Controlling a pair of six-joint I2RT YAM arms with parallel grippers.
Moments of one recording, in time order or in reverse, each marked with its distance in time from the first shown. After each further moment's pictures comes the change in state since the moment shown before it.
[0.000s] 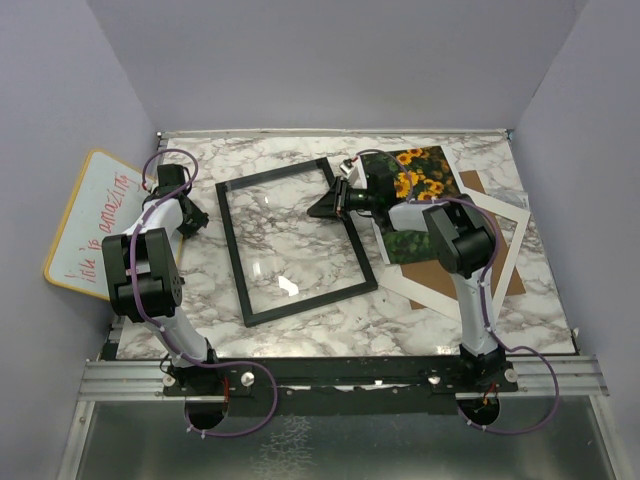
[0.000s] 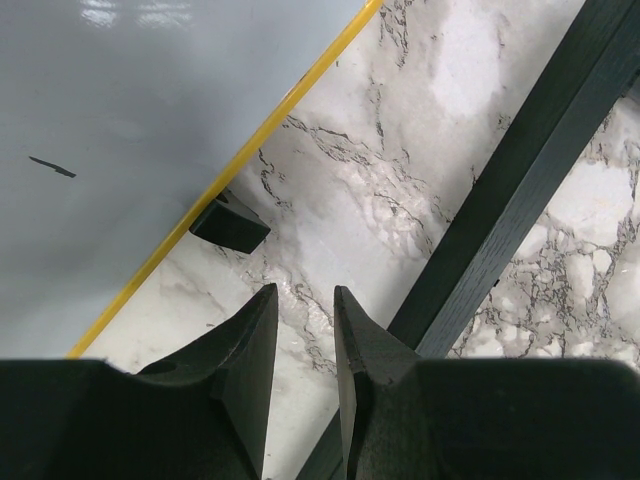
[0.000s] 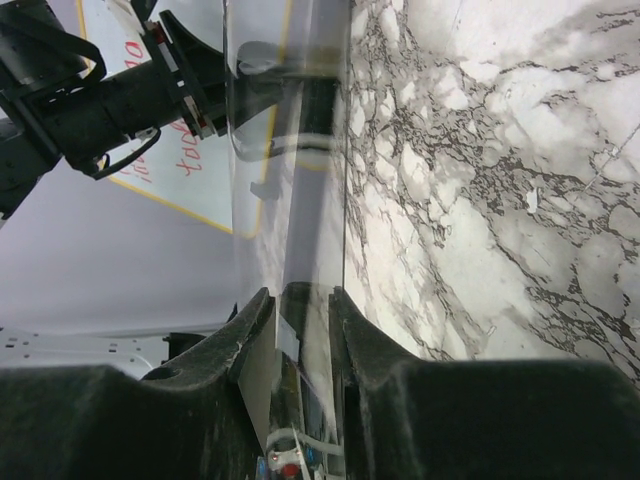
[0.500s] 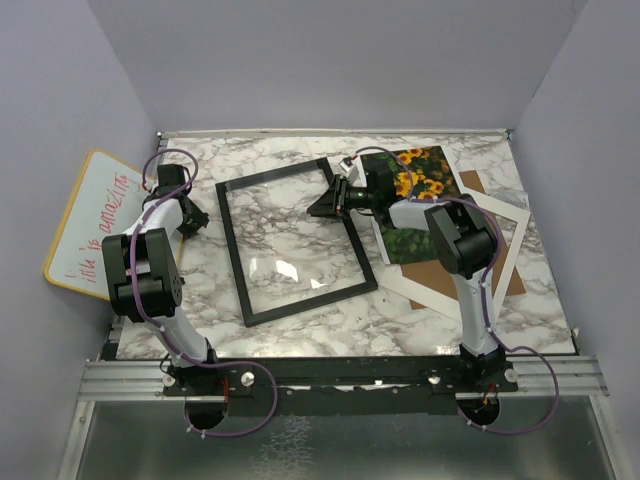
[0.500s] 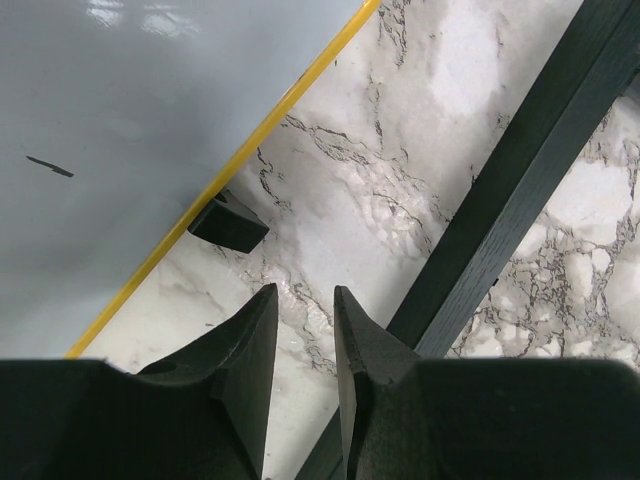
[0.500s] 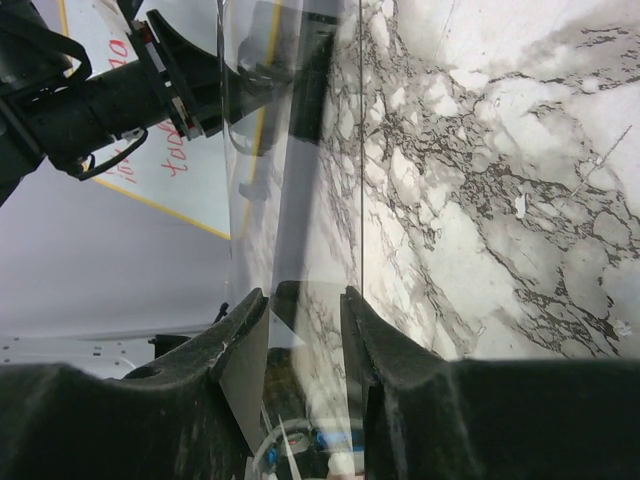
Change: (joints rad) left arm 0.000 0.000 0.000 0.000 0.003 0.000; right arm 0.000 -0.014 0.022 -0.068 0.016 -0.062
